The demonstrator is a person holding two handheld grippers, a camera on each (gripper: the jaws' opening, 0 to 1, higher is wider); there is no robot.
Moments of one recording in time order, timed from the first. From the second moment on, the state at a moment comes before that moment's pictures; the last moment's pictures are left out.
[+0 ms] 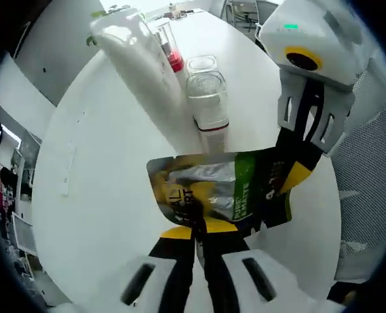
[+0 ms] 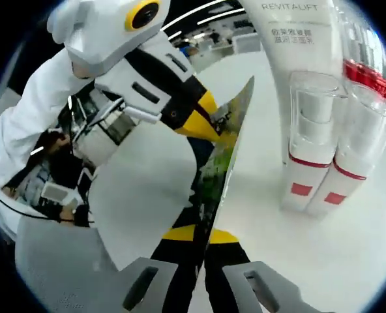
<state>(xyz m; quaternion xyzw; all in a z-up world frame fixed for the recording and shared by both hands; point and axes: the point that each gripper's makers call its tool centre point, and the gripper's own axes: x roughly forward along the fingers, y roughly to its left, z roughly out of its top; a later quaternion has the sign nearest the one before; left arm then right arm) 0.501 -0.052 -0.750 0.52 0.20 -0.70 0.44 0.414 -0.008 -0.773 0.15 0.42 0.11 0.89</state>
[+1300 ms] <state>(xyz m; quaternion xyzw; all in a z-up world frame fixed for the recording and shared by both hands) 0.518 -0.072 -0.784 0.55 0.16 -0.70 0.42 0.434 -0.029 -0.790 0.12 0.41 0.09 0.90</state>
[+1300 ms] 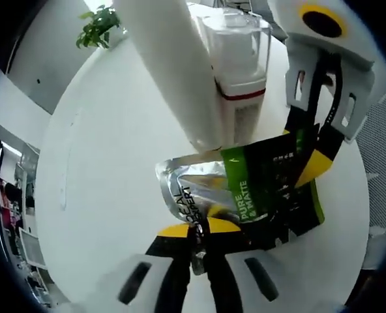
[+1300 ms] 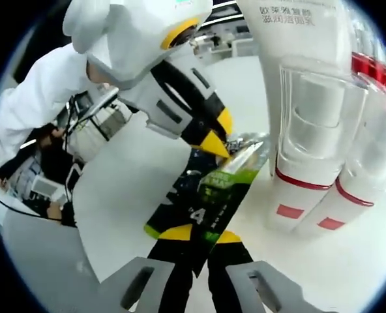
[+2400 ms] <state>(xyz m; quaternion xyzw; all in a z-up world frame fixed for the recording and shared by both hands) 0.515 -0.070 -0.786 0.57 0.13 -0.72 0.38 0.427 -0.044 -0.738 -0.08 0.35 0.11 0.93</state>
